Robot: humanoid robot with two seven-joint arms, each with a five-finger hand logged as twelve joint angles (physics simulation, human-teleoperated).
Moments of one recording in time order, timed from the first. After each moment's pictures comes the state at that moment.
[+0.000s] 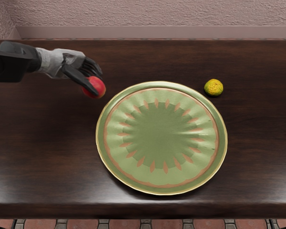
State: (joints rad) left arm -1.19 0.64 -0.43 -1.22 0.35 -0.33 0.61; right arm -0.08 0.00 0.05 0.23 -0.04 0.12 -0.04
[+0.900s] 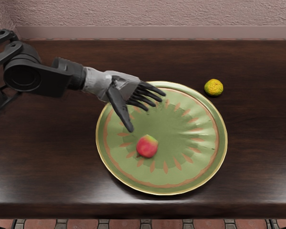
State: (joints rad) left arm -1.14 0.45 -0.50 -1.22 0.19 -0.58 0.61; right arm -0.08 0.00 0.05 0.23 -0.04 0.12 -0.04
